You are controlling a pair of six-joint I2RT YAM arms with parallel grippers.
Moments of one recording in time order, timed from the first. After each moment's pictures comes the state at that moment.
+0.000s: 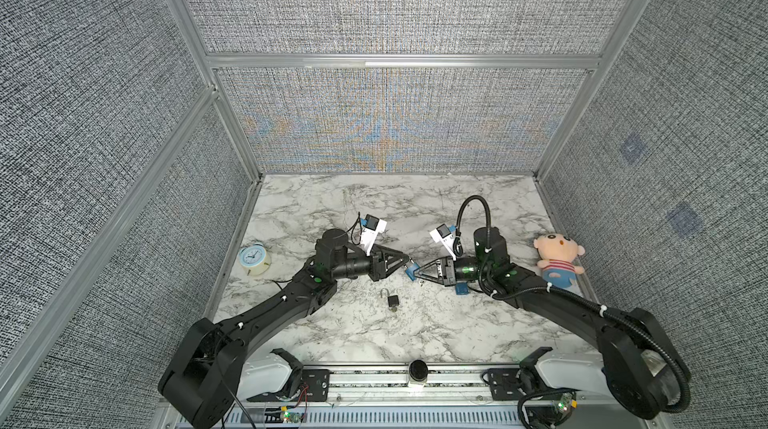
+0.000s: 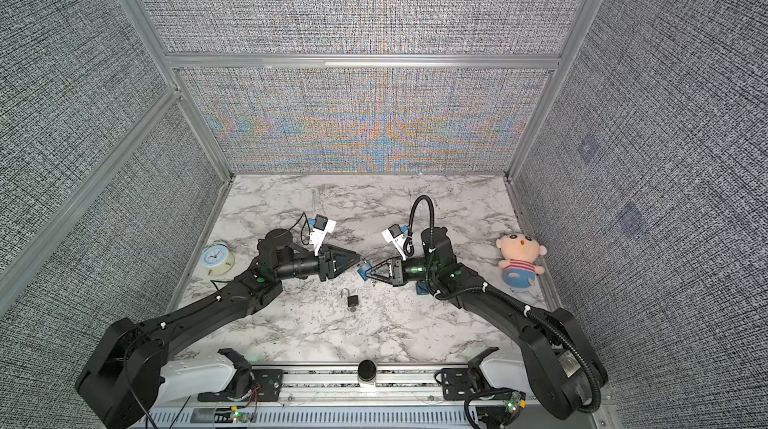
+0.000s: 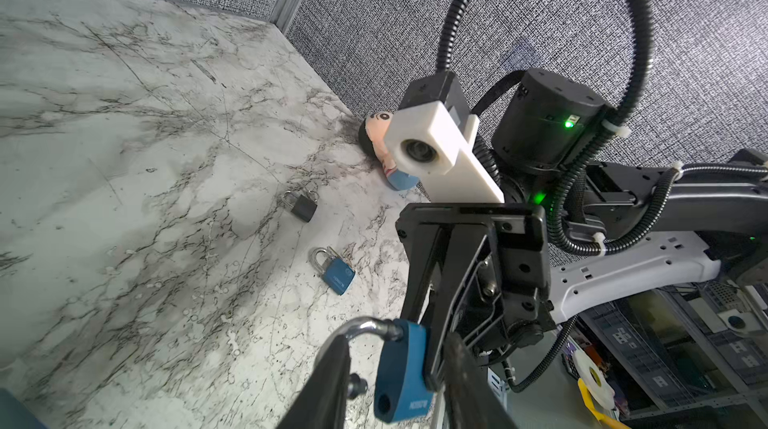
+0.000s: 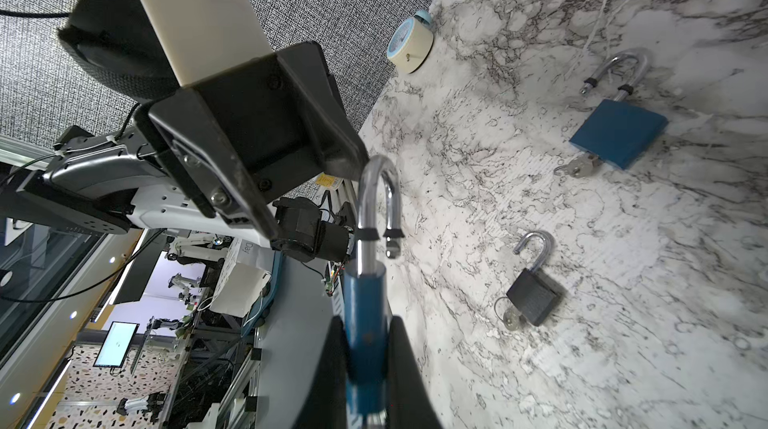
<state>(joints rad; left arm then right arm) -0.61 1.22 0.61 0.38 0.74 -0.55 0.52 1.27 0.62 0.23 -0.96 0.63</state>
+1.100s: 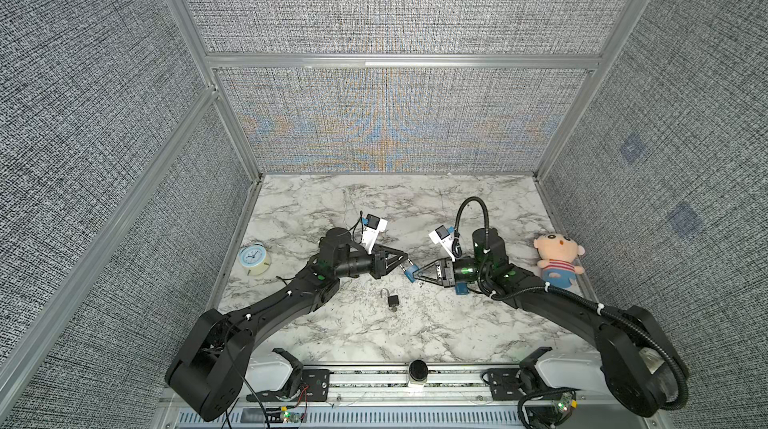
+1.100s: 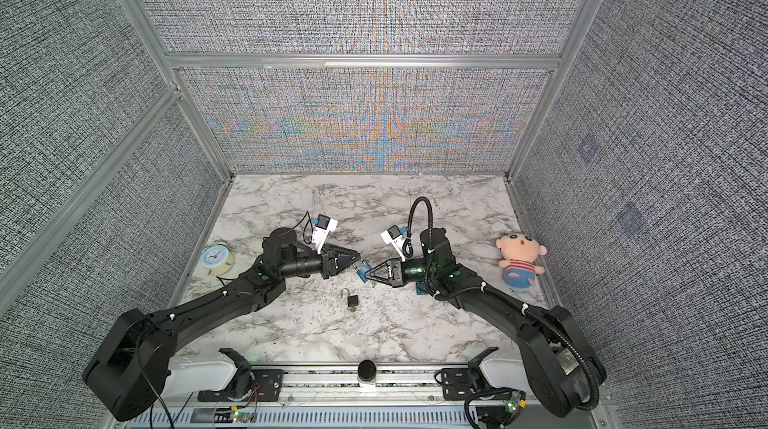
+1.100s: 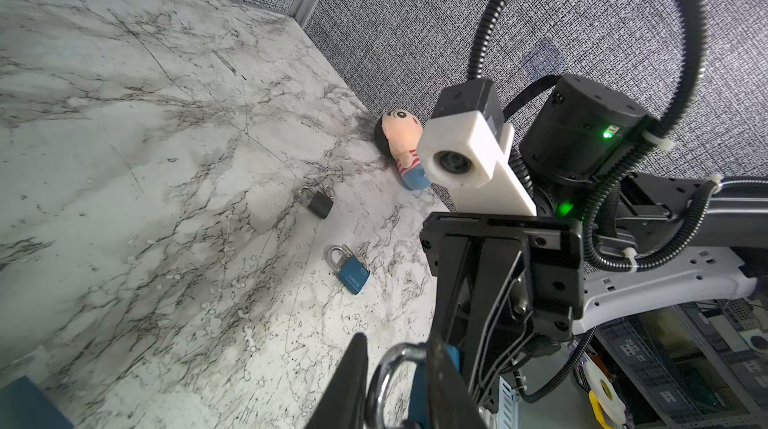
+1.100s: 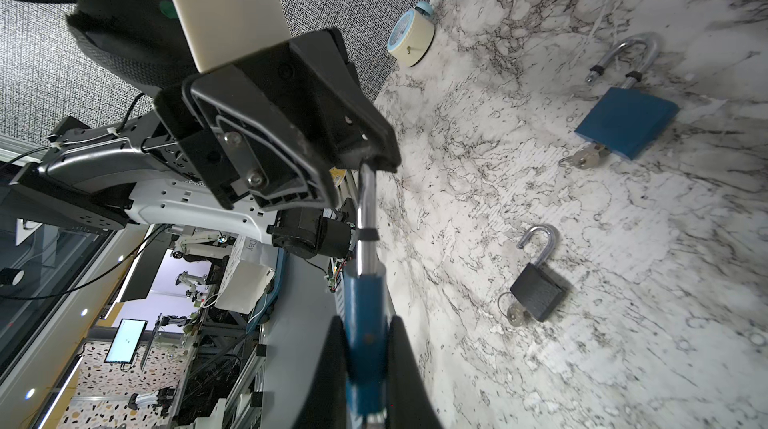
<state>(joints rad) -0.61 1.28 0.61 0.40 0.72 -0.55 0.52 1.28 0.62 0.24 -0.96 0.64</state>
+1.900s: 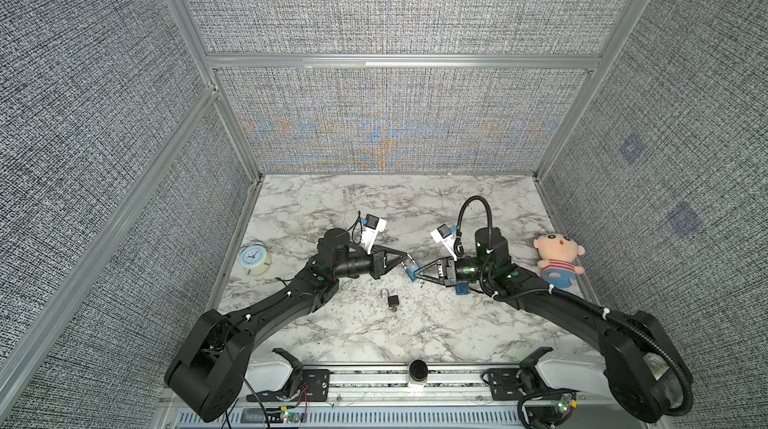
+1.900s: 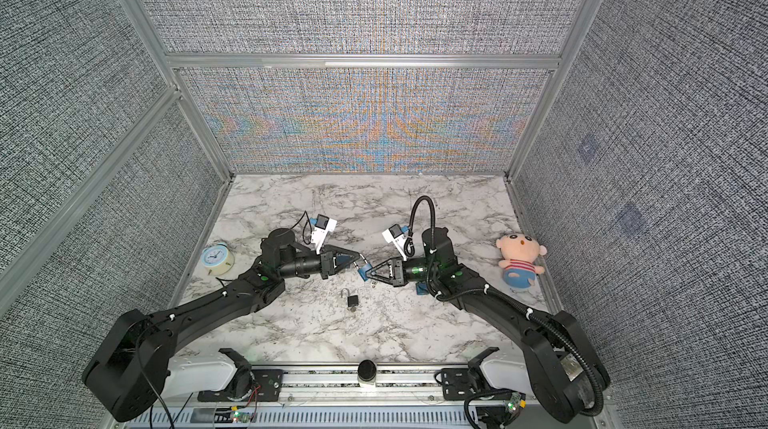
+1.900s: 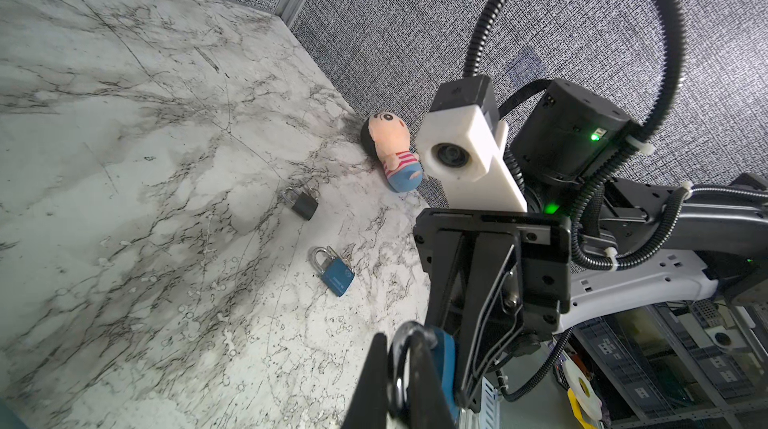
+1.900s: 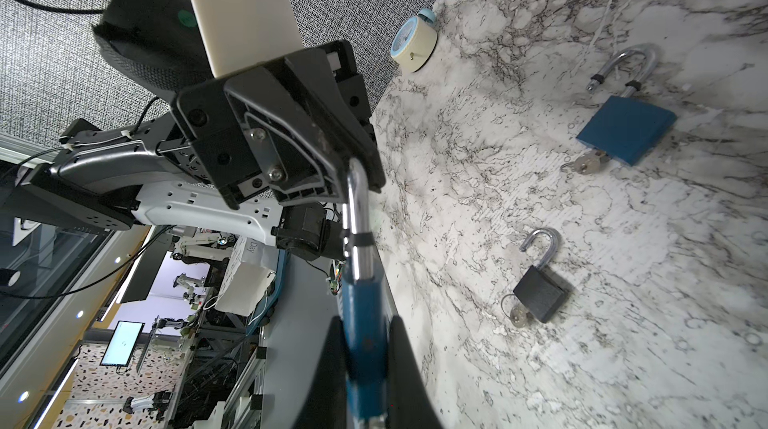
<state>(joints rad) -0.61 1.28 0.61 0.43 0.75 -0.60 0.52 1.25 0.62 0.24 -0.97 0.67</state>
